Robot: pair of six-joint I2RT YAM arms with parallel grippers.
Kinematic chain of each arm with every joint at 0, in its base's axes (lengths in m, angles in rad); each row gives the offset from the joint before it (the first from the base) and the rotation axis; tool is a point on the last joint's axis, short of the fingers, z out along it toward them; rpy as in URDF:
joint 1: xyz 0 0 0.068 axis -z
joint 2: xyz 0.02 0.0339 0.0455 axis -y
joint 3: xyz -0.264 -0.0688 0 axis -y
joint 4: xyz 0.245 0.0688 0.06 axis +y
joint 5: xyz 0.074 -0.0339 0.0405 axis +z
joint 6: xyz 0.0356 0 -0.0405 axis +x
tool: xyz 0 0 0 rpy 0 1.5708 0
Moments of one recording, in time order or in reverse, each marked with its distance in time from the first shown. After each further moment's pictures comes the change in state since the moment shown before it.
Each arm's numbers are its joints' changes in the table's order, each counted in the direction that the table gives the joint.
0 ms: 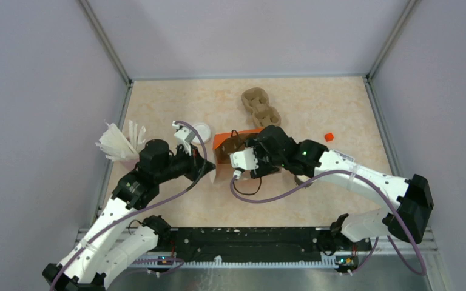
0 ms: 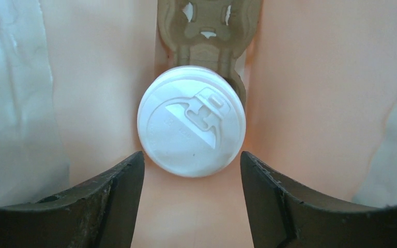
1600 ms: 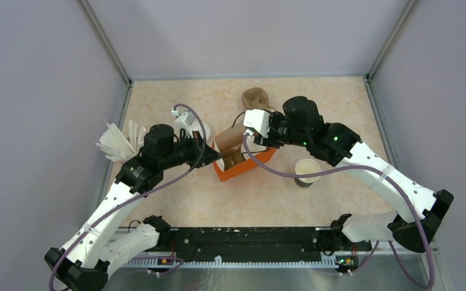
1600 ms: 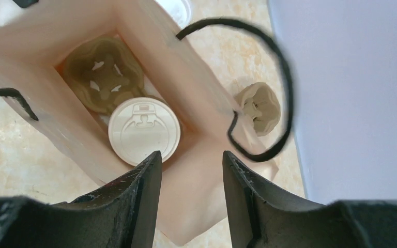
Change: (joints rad) left arm 0.000 -0.158 0.158 0.018 0.006 -0.262; right arm 0.121 0.077 0.241 0.041 0.156 0.286
